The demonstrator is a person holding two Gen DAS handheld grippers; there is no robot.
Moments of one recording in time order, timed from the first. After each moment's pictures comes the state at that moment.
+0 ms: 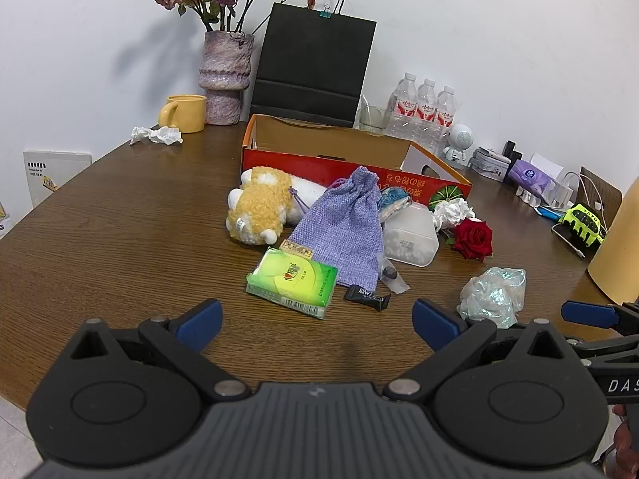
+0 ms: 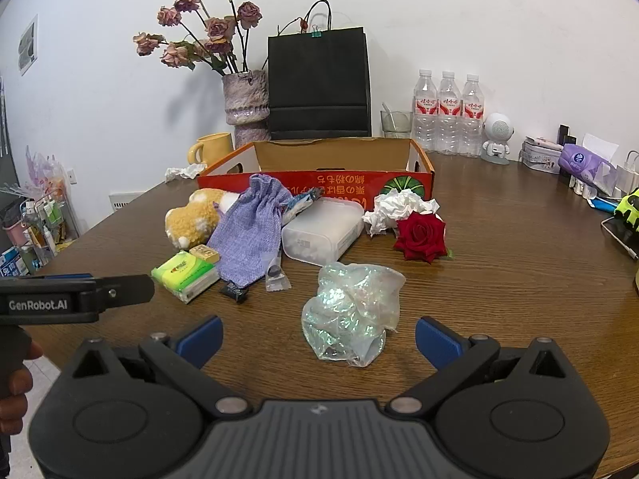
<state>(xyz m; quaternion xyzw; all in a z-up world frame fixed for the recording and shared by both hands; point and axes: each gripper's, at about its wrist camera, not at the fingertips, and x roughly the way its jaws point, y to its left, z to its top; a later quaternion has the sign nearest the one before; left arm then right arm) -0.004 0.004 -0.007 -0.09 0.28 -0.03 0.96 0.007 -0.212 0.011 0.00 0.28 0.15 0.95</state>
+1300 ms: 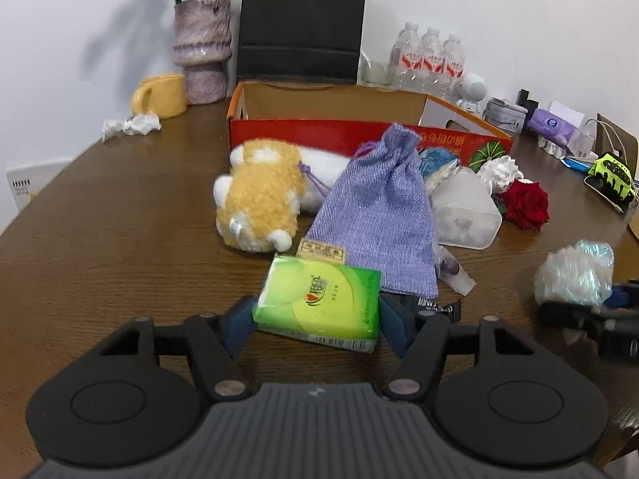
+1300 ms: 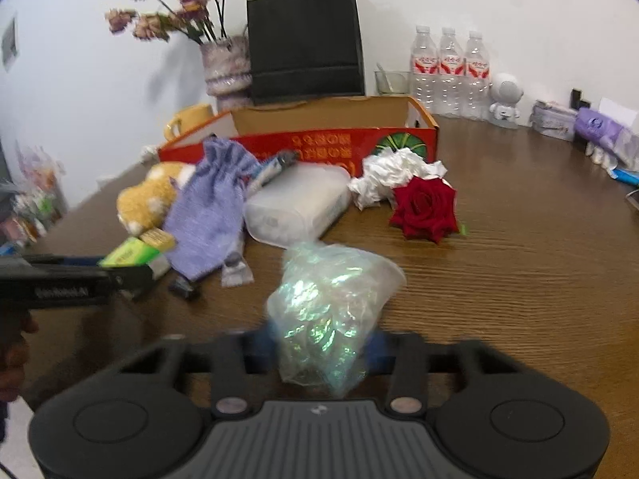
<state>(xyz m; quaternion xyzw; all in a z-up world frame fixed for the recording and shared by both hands) 0.075 0.013 -0.045 -0.02 0.32 -0.04 0.95 0.073 -0.219 -0.026 0.02 0.33 0.16 0.93</state>
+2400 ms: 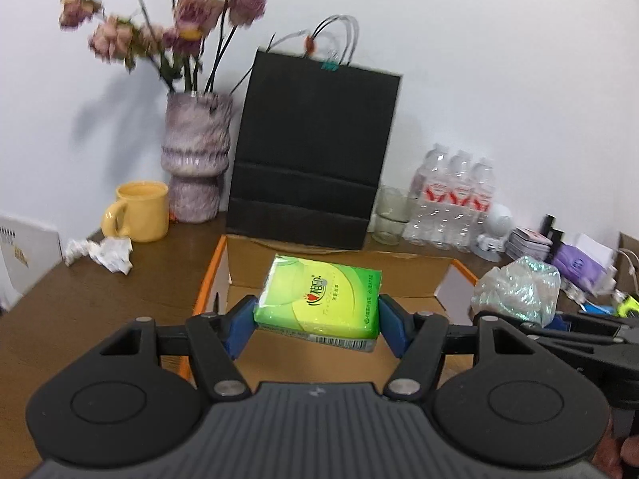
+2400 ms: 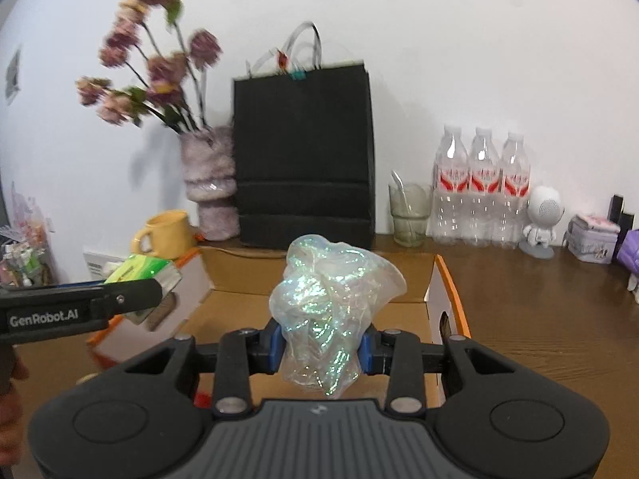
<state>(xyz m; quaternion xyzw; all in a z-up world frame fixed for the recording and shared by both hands) 0.240 0.008 0.035 -0.09 0.21 -0.01 0.97 0.275 -0.187 0.049 0.00 0.23 0.16 0.96</state>
